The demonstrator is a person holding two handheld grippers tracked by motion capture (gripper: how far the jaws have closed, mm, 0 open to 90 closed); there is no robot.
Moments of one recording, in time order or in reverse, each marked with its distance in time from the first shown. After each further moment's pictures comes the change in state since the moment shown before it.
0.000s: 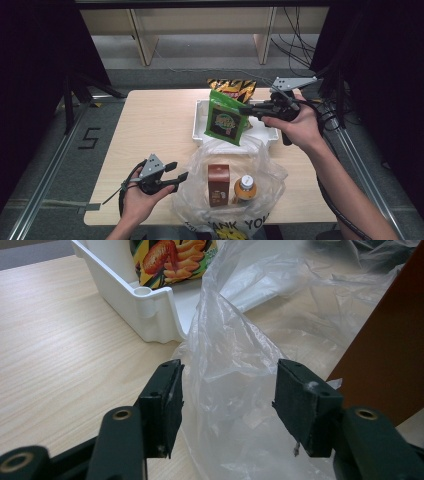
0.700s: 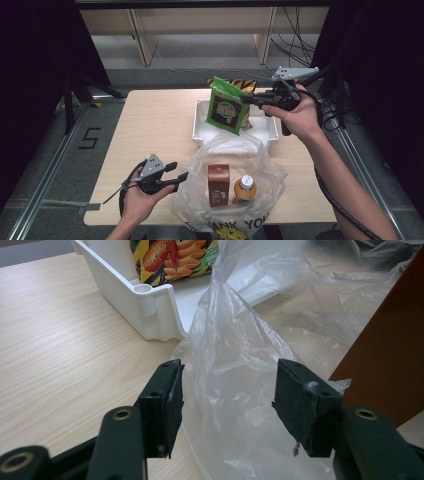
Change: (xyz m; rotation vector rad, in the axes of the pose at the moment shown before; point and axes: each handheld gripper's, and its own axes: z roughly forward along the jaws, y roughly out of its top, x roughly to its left) left arm 0.001 -0.001 0.002 0.002 -0.005 0.013; right arm -0.018 0.013 0.001 -0.039 -0.057 0.018
